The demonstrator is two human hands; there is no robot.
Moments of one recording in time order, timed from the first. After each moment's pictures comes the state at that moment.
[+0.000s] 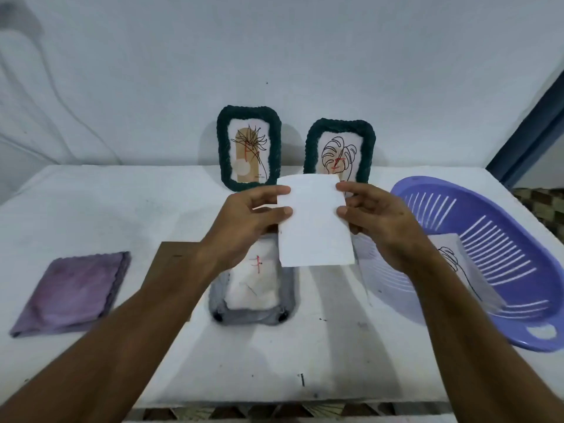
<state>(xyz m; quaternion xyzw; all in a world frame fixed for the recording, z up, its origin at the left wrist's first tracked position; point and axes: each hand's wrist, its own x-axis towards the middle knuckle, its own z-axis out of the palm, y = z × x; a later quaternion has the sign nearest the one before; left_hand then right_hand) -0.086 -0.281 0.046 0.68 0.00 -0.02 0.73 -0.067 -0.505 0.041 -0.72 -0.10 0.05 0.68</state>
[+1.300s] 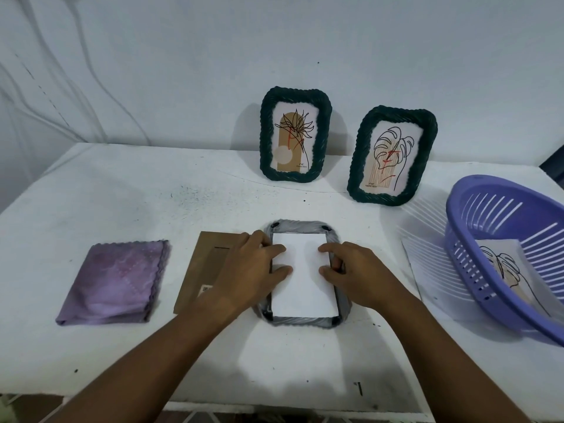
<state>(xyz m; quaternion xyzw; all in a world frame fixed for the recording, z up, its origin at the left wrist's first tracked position) -0.115 -0.204 -0.030 0.98 -0.06 0.00 0.17 -0.078 -0.411 -0.044 -0.94 -0.17 0.08 0.29</state>
